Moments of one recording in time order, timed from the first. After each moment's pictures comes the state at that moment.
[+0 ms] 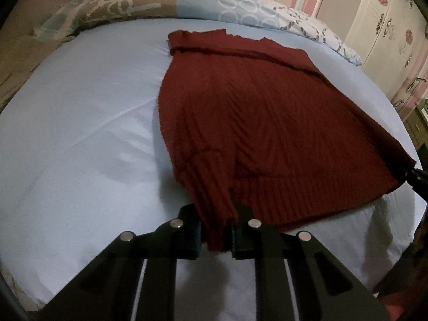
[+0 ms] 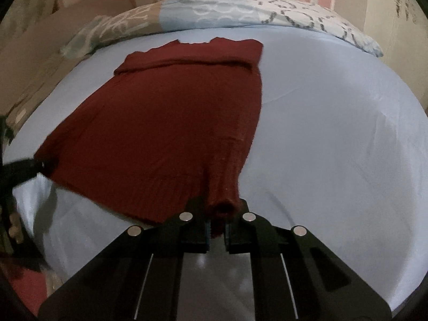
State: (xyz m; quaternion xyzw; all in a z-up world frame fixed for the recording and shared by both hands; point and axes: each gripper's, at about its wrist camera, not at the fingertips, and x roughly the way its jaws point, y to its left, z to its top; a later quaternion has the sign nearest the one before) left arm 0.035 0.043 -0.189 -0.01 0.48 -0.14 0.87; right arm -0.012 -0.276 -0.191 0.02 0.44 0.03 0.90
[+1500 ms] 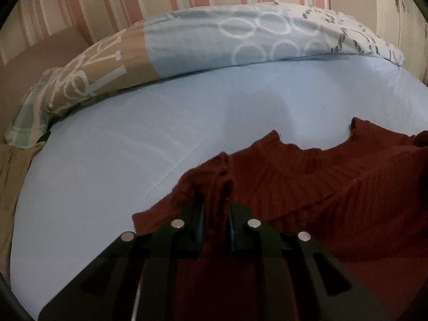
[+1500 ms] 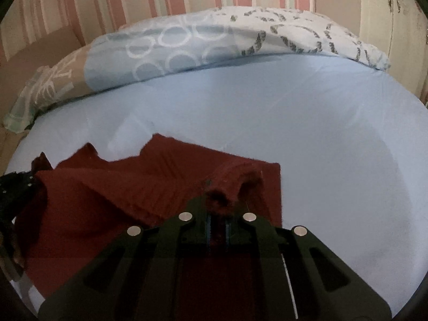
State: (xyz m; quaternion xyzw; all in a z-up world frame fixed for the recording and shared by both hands) left arm 0.442 -0.049 -0.206 0.13 0.40 -0.09 0.90; right arm 0.374 -0.330 -0.204 0.08 0.38 -0.06 0.92
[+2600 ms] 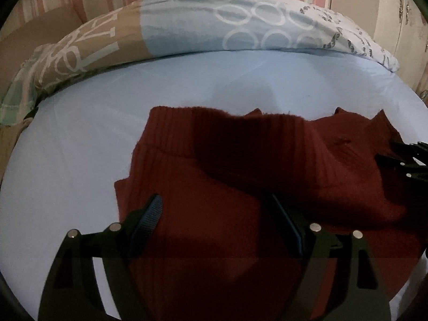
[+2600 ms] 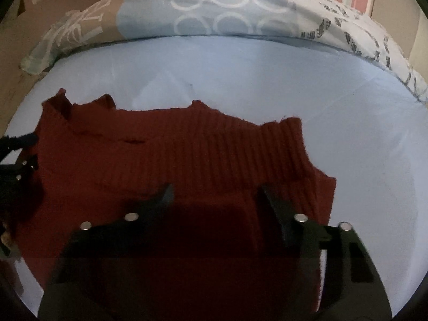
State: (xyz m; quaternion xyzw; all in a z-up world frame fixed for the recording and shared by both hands) left arm 0.422 -0.045 -0.210 0.09 0.45 -0.12 0.88; right arm 0.417 -0.292 -0.219 -0.01 0.46 0.02 0.89
